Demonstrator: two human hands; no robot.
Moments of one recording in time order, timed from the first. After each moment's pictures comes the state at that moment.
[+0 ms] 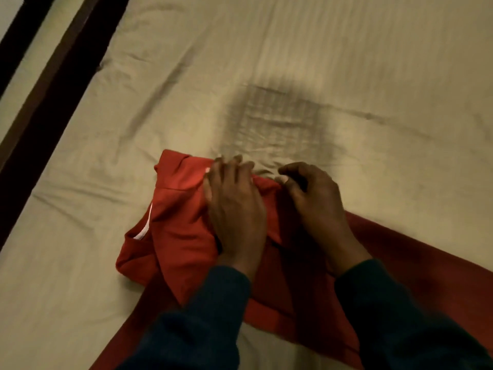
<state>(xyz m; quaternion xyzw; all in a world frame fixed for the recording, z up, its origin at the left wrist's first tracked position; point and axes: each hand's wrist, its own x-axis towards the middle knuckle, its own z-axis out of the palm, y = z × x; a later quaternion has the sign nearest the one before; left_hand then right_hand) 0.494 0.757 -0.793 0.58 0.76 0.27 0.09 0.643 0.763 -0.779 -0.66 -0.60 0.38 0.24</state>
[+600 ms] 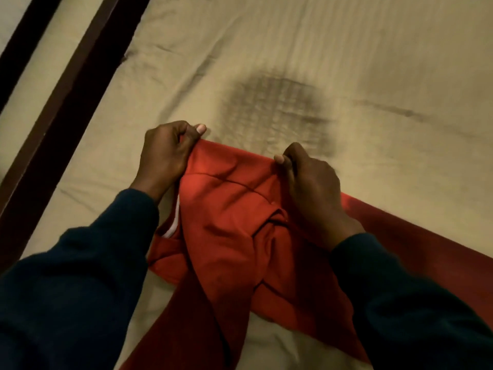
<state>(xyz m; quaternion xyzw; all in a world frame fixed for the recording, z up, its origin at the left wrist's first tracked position) 0.335 0.807 -0.772 0.58 0.74 0.22 0.25 0.582 0.783 -0.794 -0.62 -0.72 0.23 0.20</state>
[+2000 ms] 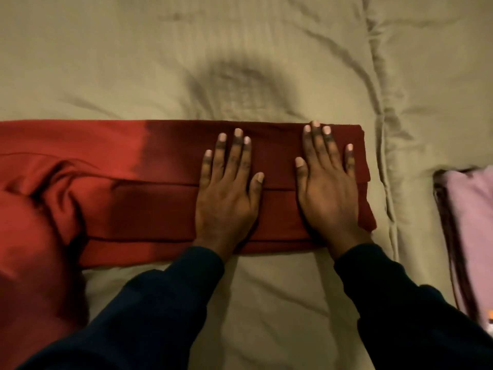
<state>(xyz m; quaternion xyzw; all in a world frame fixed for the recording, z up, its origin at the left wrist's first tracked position) 0.685 0.611 -0.831 0.84 0.52 0.07 0.09 0.860 0.571 -0.815 -0.81 -0.57 0.09 0.02</state>
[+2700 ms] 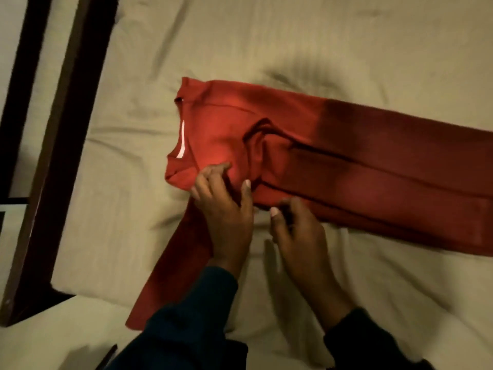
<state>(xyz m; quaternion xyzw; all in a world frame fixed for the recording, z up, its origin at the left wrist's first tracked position) 0.456 0.563 -0.770 0.57 0.75 0.31 0.14 0.577 0.525 -0.759 -0.69 -0.49 0.43 0.32</state>
